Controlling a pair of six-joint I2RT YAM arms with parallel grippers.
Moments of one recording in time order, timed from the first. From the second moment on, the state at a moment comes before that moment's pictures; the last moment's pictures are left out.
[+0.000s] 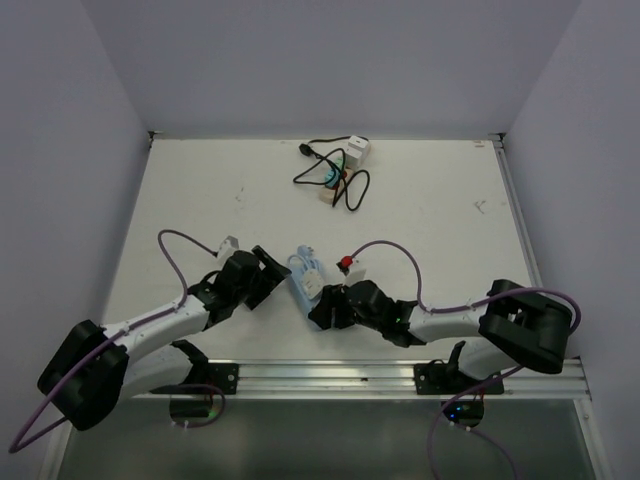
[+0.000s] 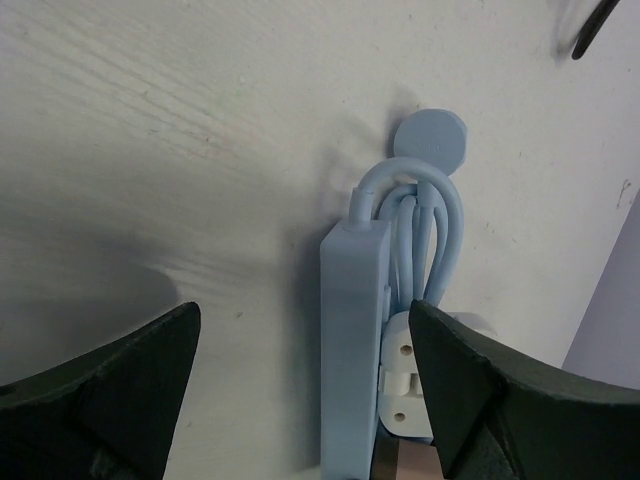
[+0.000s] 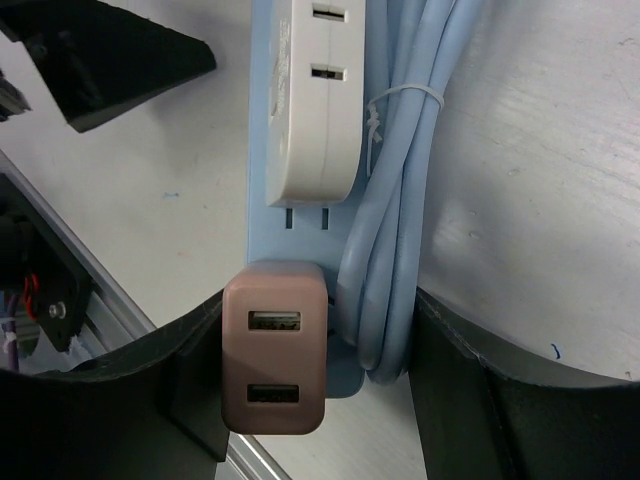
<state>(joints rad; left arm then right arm) -0.63 1.05 0.38 -0.10 -0.18 -1.27 1.11 1.43 0.41 0.44 0.14 0.81</state>
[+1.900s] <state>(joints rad) -0.62 1.18 0.40 0.06 -0.07 -0.98 1.02 1.27 0.65 0.10 0.09 0.77</state>
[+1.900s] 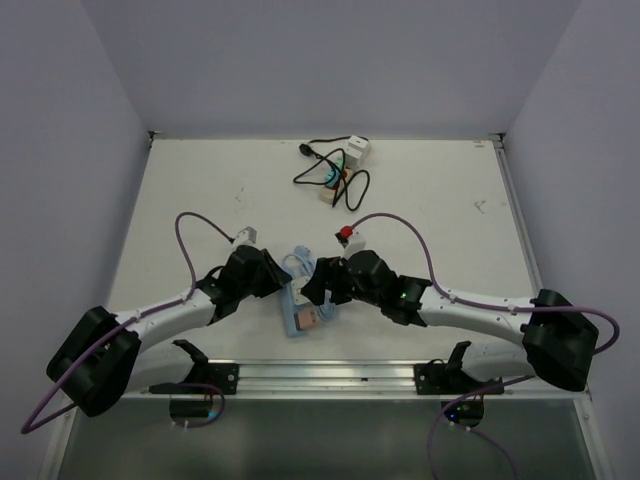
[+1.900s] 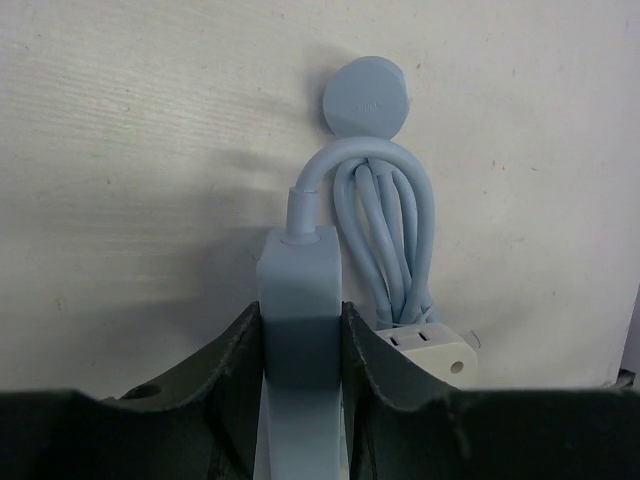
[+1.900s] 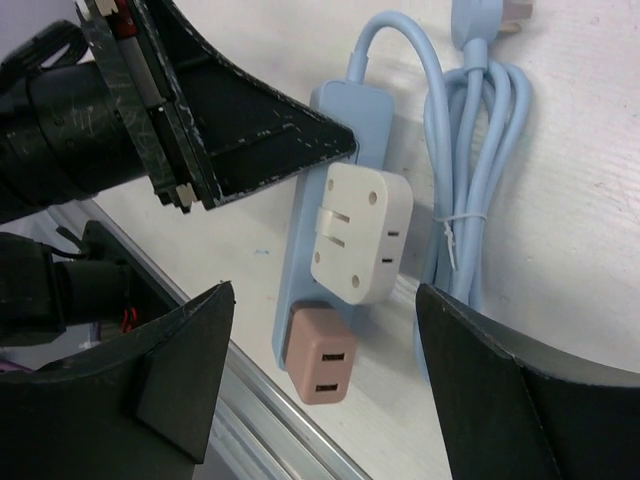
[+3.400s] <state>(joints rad) -0.63 1.01 0.40 0.05 -0.07 -0.85 0.95 1.40 0.68 0.20 -0.13 0.83</state>
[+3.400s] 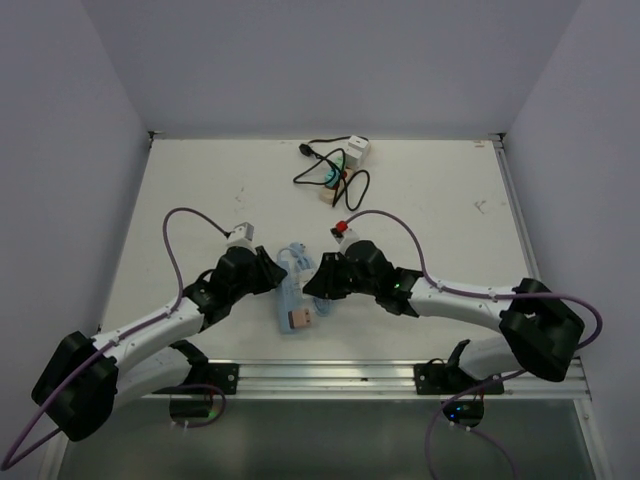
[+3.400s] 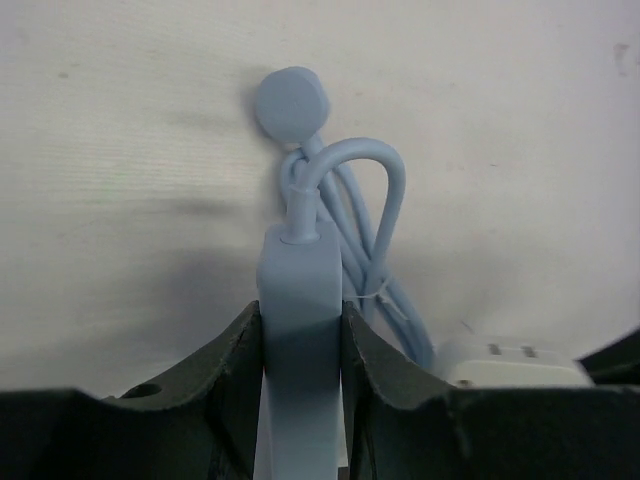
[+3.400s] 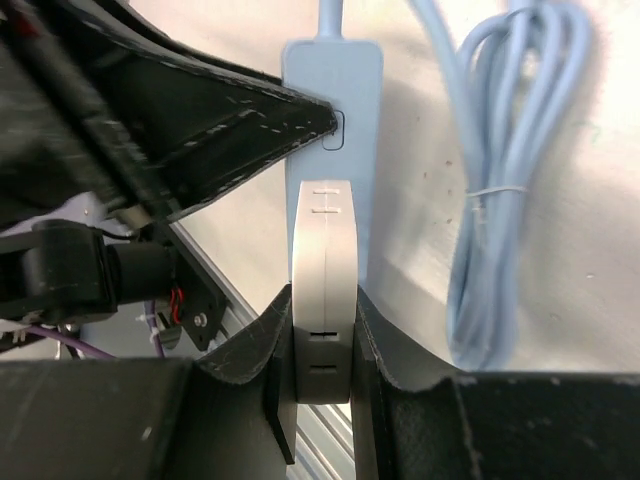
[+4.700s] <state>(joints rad) -0.62 1.05 0.40 -0.09 -0.18 -0.80 0.15 1.55 0.57 0.24 -0.33 0.83</state>
